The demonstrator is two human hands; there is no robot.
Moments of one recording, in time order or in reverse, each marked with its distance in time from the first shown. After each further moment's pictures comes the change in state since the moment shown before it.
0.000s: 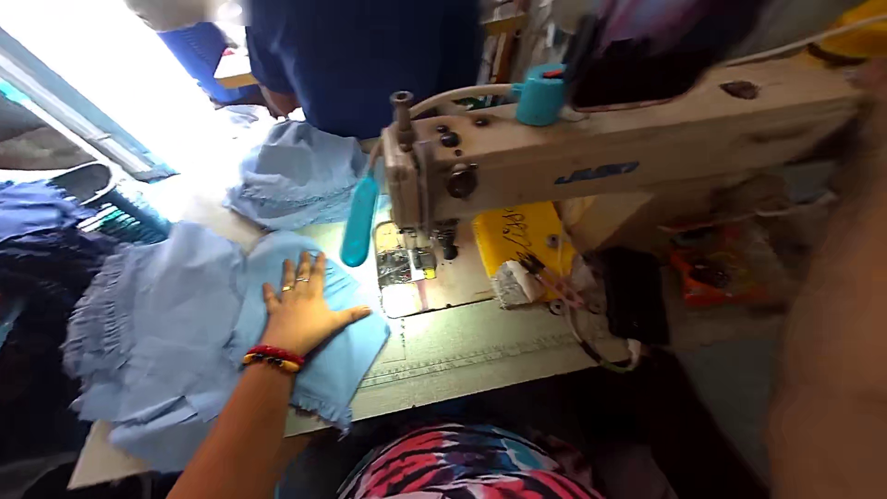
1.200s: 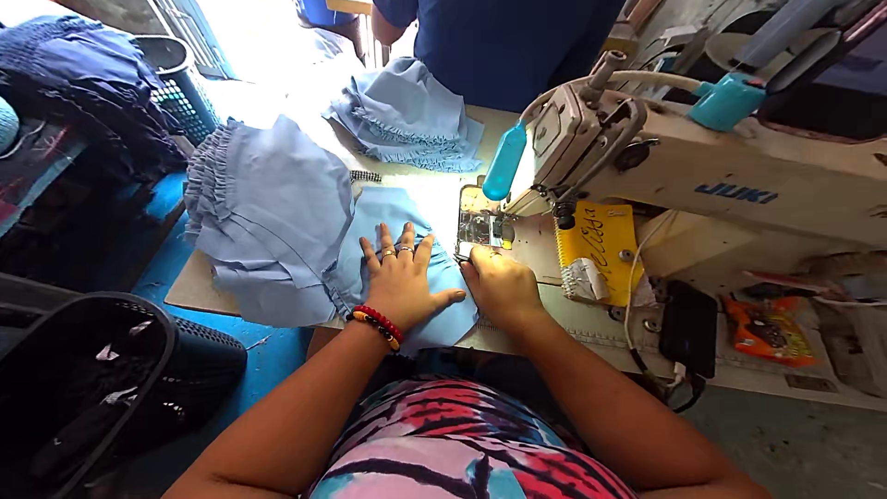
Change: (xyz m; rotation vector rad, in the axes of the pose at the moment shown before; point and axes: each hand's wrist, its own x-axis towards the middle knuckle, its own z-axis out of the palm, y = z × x) left_hand -0.070 0.026 0.020 -0.129 0.024 0.026; right_hand -0.356 -0.052 0.193 -0.448 -0.617 -1.023
